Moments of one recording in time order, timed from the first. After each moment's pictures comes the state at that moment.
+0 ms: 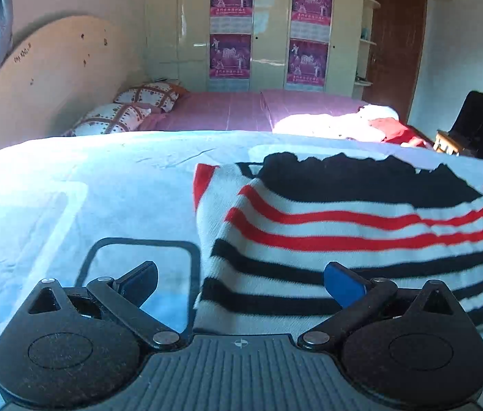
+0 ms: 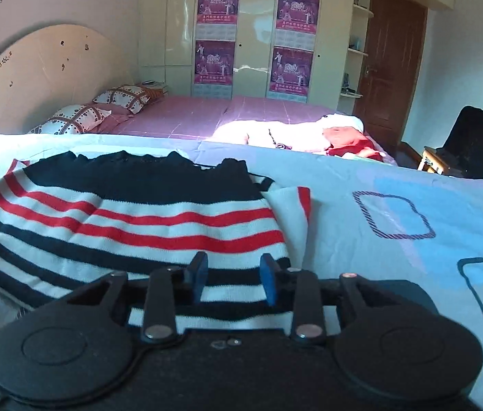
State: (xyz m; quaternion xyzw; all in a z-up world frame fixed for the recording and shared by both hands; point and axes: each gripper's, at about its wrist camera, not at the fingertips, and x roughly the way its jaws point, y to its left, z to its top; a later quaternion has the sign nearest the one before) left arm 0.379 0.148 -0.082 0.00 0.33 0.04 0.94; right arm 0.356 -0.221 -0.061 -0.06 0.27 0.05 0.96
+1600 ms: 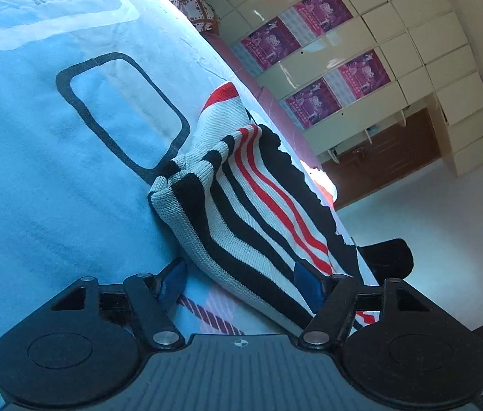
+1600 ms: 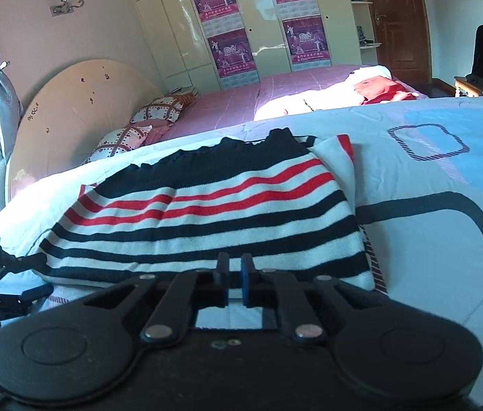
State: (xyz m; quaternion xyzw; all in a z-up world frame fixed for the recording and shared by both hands) left arm 0.318 0.188 -0.145 -0.44 0.31 -0.03 0.84; right arm 0.323 -0.208 -0.054 0.10 0.29 0.13 0.94
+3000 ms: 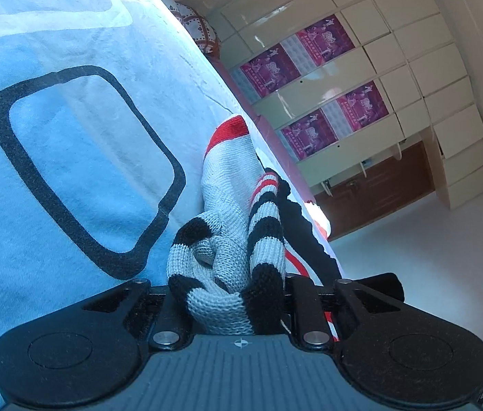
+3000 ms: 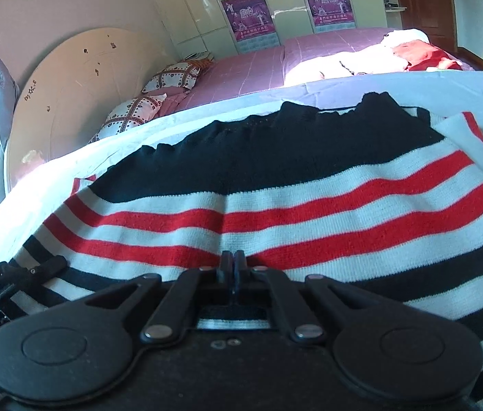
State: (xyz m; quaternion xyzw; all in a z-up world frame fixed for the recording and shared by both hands) left arm 0.413 0.196 -0.178 -0.47 0.27 -0.02 0.84; right arm 0.441 -0.124 -0.090 0.11 0.35 0.16 0.92
